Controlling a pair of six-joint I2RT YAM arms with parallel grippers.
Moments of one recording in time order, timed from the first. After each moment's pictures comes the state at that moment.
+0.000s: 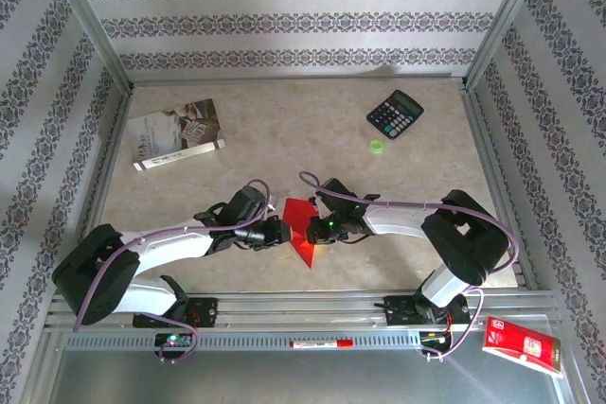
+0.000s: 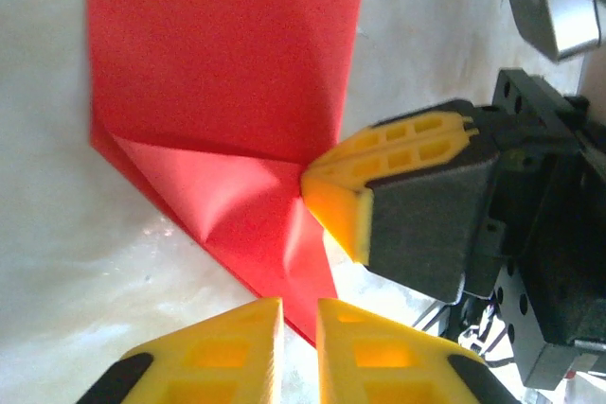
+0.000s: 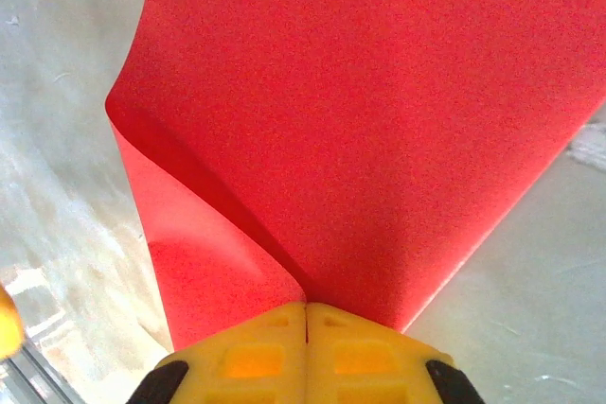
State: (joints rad) left arm -0.74 1.33 0.51 -0.02 0.42 -0.99; right arm 0.78 1.61 0.71 -0.20 -0.40 0.65
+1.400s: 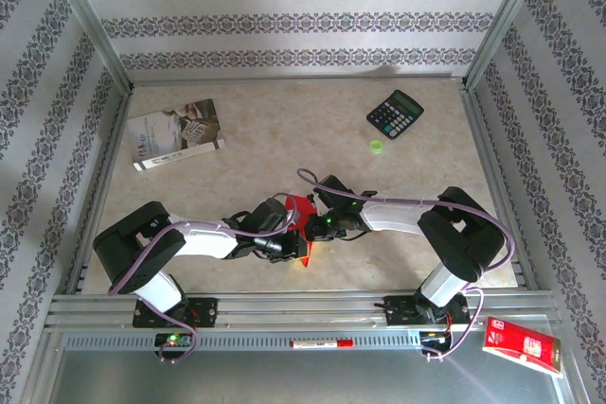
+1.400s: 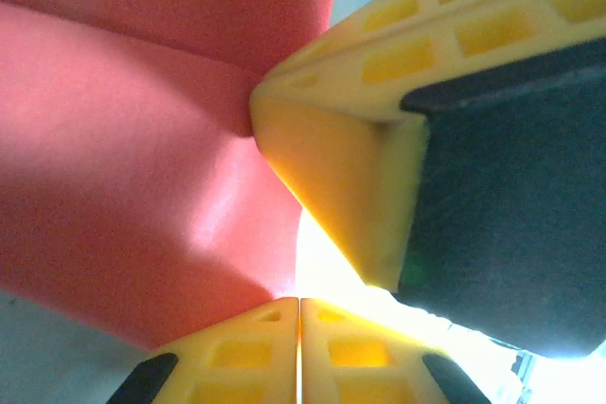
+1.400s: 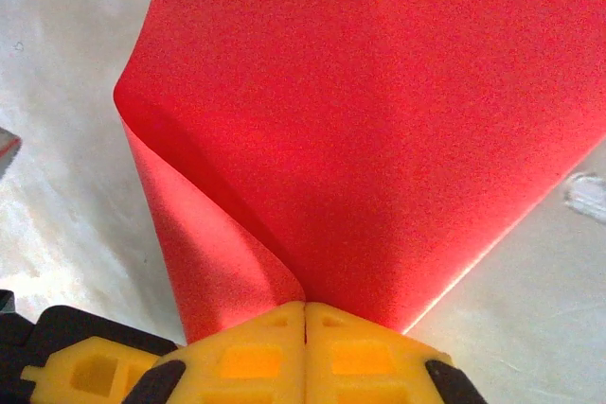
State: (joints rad) left arm -0.86 1.59 0.53 0.21 0.48 -1.05; right arm 0.77 1.64 0.75 -0.23 -0.40 0.64
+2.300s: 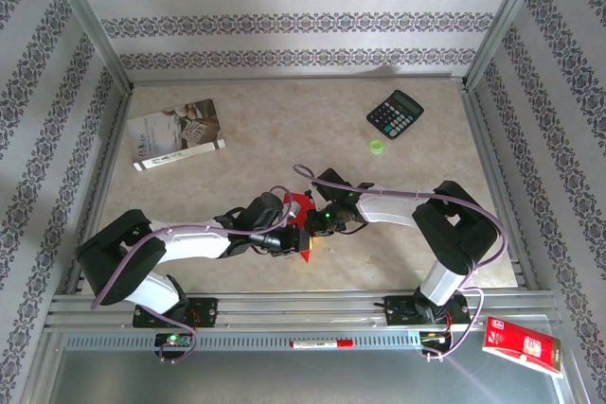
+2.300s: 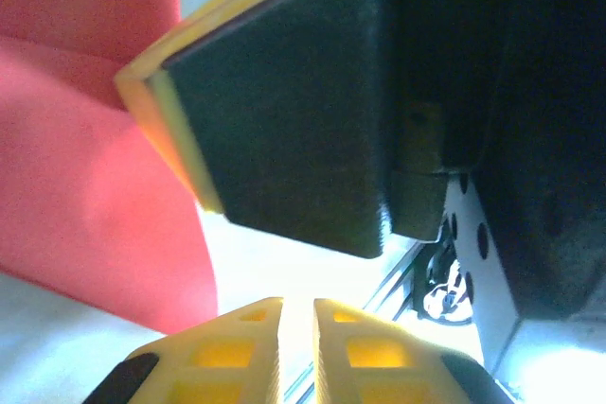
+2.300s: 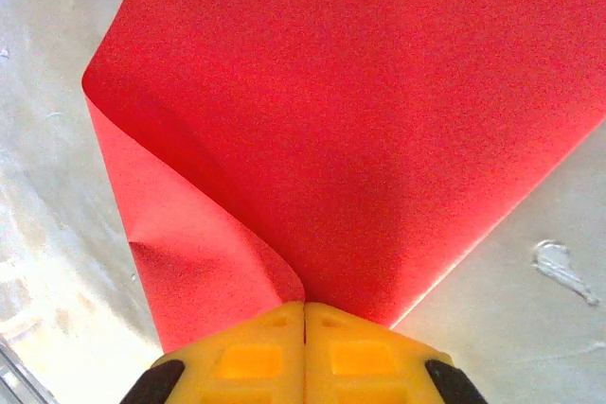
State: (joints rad) left arm -0.84 1.48 0.54 0.18 0.48 -1.02; right arm 0.73 1.69 0.82 -0.31 -0.41 0.54
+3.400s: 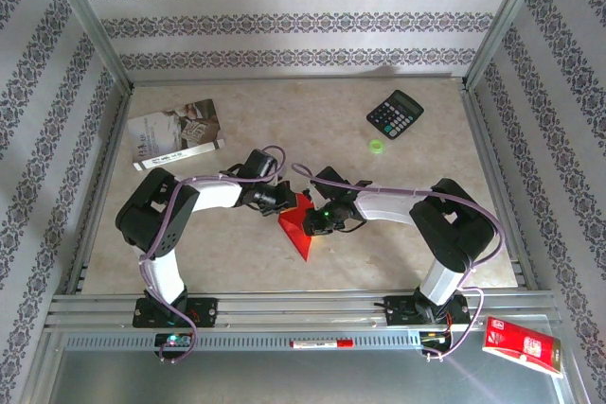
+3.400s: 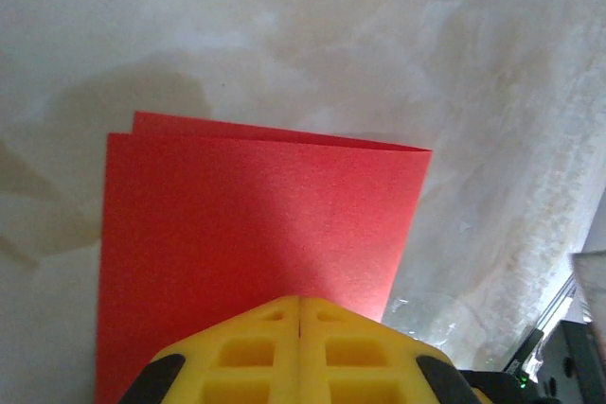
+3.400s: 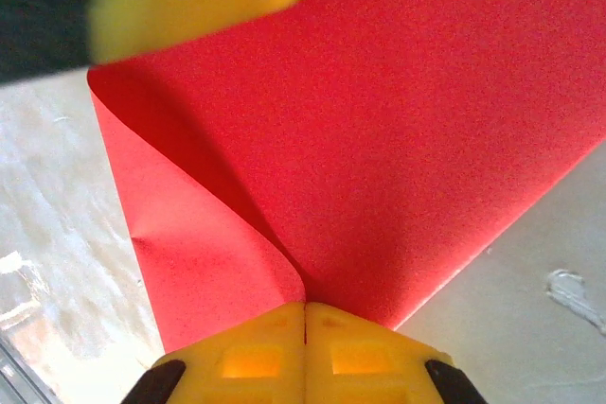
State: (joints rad) left arm -0.52 1.83 0.90 -0.08 0.54 -0.81; right arm 0.73 1.71 0.85 -0.33 -0.43 0.52
